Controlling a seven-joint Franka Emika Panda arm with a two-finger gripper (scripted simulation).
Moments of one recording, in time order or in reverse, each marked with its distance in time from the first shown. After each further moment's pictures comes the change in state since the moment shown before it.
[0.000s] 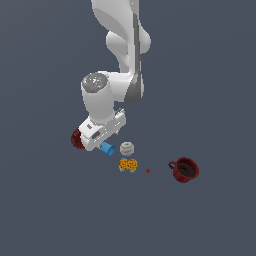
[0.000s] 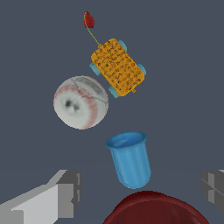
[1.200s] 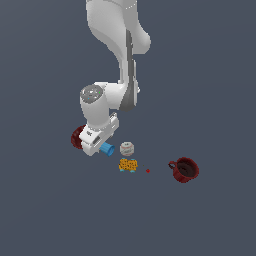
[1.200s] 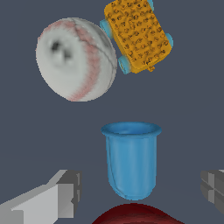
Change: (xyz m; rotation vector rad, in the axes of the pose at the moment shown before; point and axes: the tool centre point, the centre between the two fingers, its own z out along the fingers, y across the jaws) arm -0.023 0.007 0.047 -0.010 0.010 -0.196
